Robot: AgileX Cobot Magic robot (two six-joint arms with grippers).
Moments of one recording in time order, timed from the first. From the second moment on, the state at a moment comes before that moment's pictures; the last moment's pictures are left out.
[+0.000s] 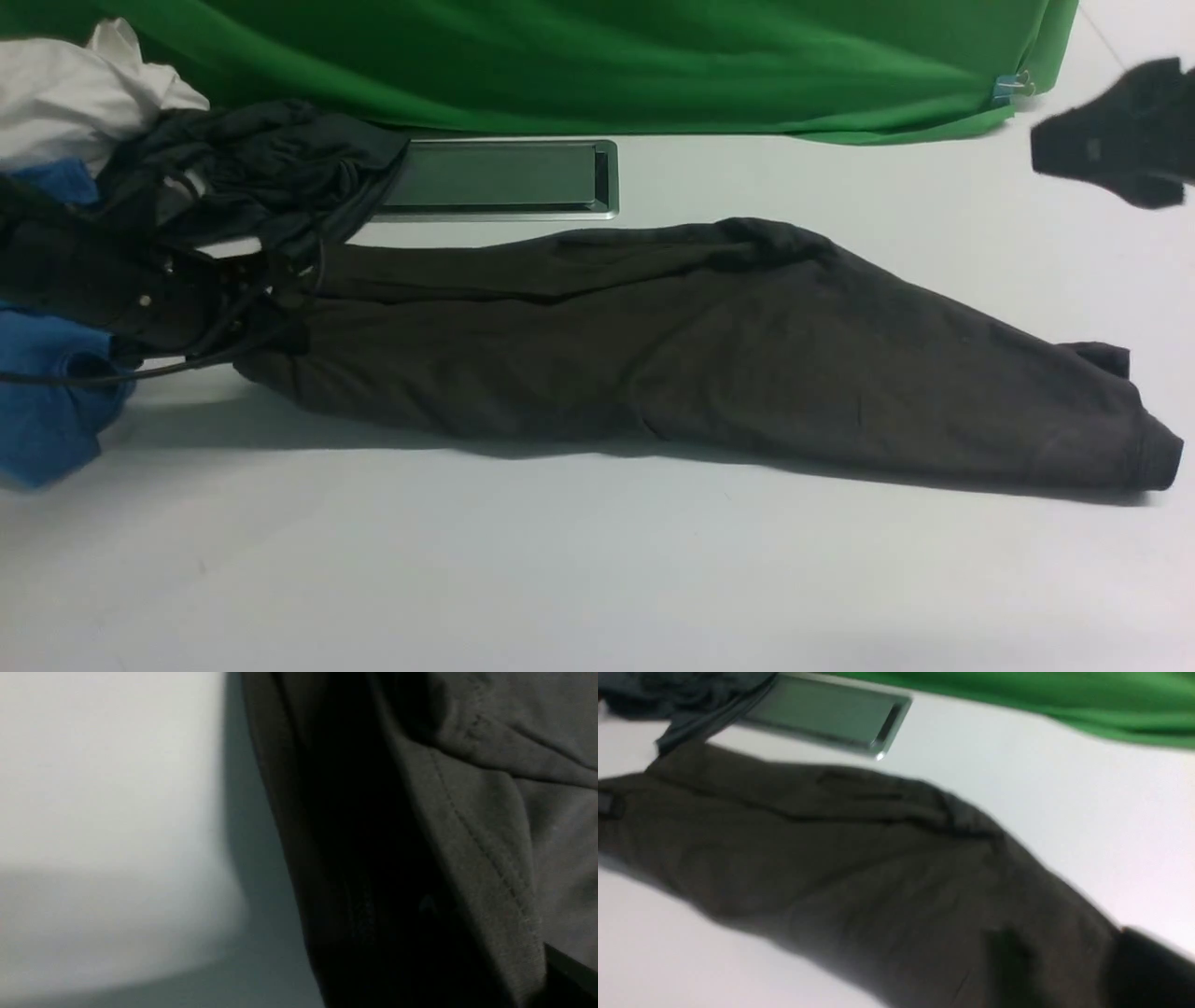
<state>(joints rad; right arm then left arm) 0.17 1.18 -1.11 0.35 0.75 -0.29 0.27 1.87 -1.15 -0.84 0.77 0.65</state>
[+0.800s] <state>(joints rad) 0.17 0.96 -1.11 0.43 0.78 -0.30 -0.59 2.16 -2.09 -0.81 0.88 0.43</state>
